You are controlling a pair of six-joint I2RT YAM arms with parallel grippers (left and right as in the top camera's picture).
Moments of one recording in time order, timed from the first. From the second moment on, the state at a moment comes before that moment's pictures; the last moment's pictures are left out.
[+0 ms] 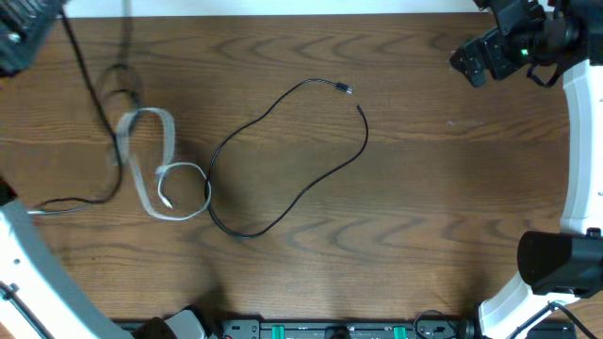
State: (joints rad) left arm 0.58 1.41 1.99 0.24 1.50 -1.43; right arm -0.05 1.86 2.13 -1.24 -0.32 -0.53
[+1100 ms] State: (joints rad) left arm 0.19 1.43 1.61 0.23 1.52 -1.02; right arm 0.05 1.63 2.13 -1.22 -0.52 -0.44
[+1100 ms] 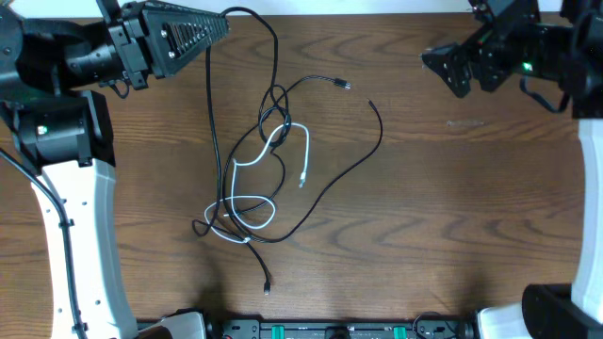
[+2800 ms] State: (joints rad) left arm 0.19 1.48 1.59 0.13 0.67 -0.23; right arm 0.07 1.32 2.13 -1.66 -0.47 -0.45
